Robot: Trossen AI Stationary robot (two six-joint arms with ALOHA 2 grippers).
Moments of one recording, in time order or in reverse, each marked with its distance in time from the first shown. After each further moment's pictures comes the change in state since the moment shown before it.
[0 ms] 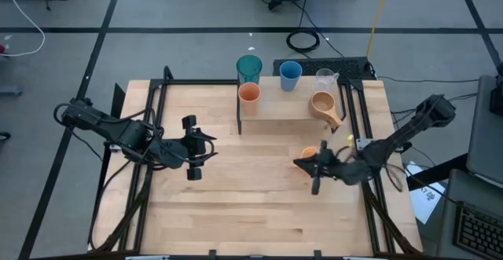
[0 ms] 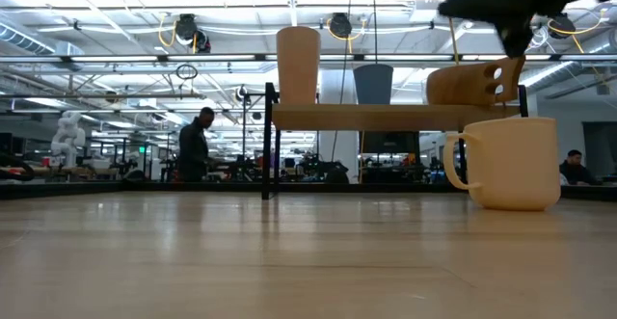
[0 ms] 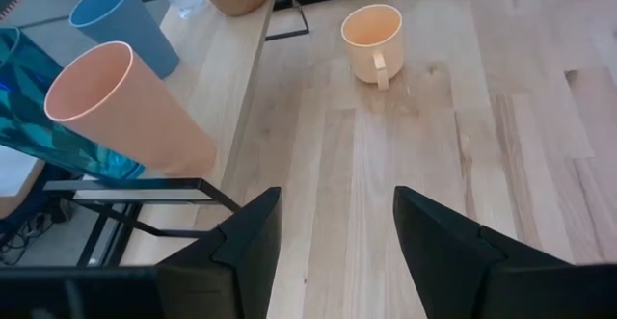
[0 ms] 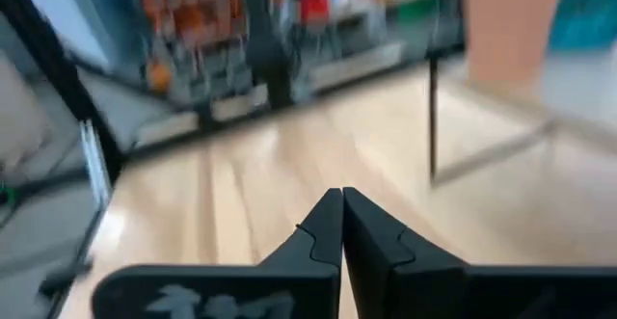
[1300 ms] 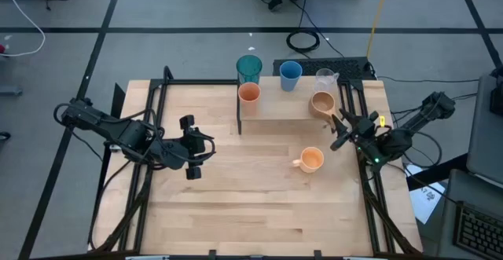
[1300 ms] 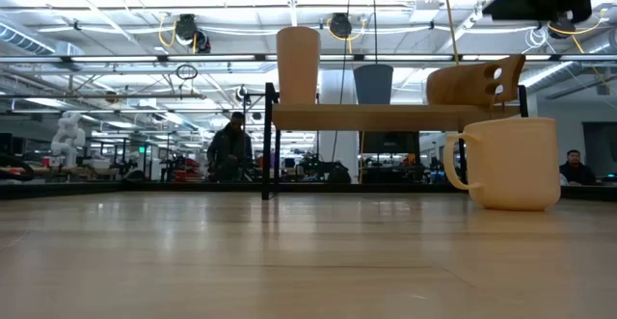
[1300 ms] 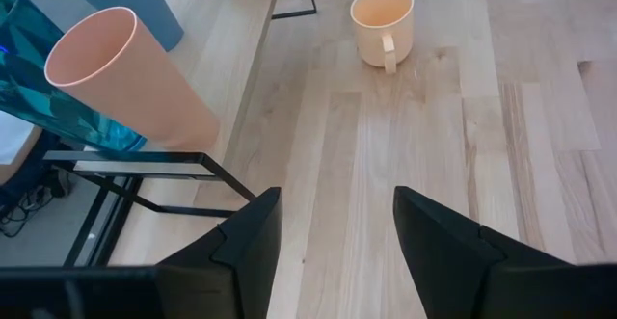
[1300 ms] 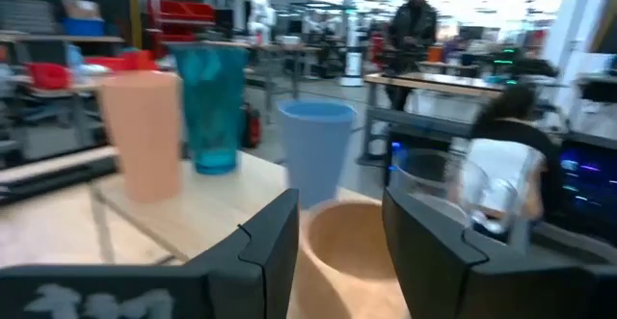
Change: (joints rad) left arm 0.000 0.000 0.000 -0.055 -0.005 -0.071; right arm 0.005 -0.446 -0.211 0.631 0.696 -1.100
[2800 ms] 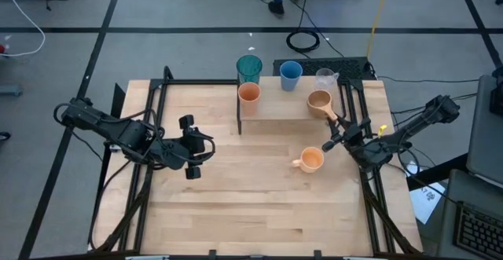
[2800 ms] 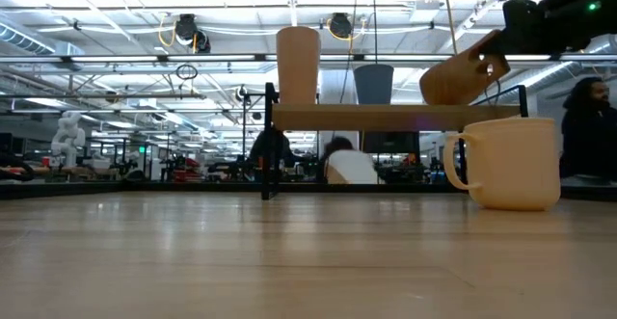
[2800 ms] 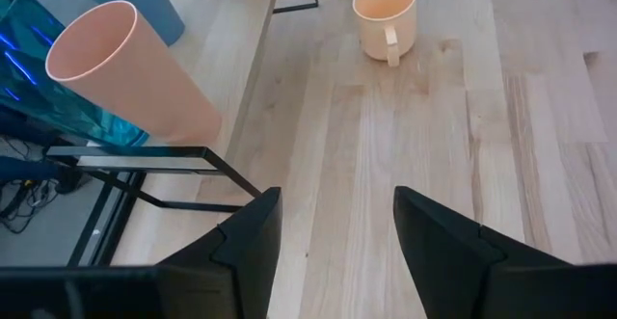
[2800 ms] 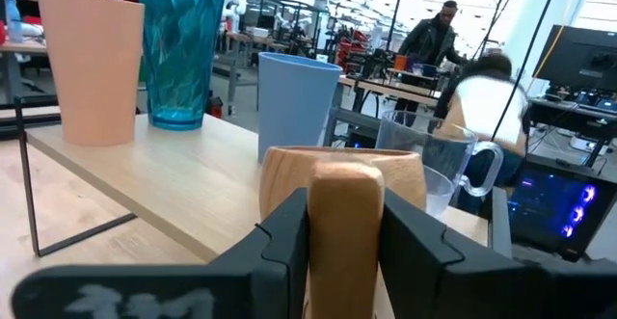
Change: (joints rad) left arm 0.000 0.000 0.000 -0.018 -0.002 -0.002; right arm -0.084 0.012 -0.020 -0.640 -0.001 0.552
